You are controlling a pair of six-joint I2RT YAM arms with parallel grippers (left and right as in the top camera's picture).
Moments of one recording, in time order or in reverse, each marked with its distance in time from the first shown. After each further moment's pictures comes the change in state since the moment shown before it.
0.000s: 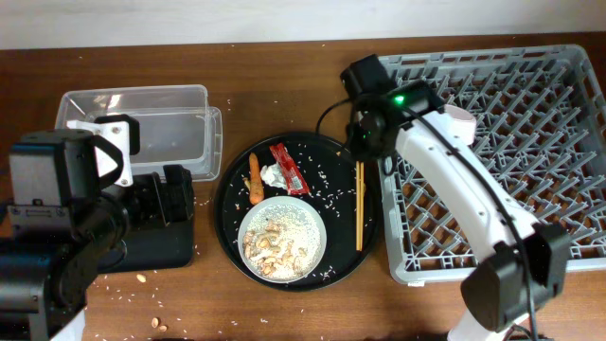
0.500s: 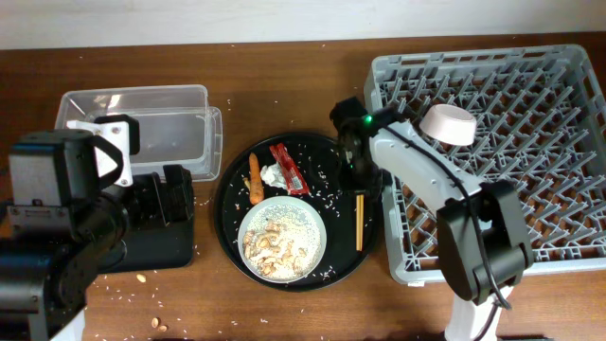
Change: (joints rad) left arm 0.000 0.000 0.000 0.000 0.000 0.000; right arm 0.002 0.156 -0.242 0.130 -0.171 0.064
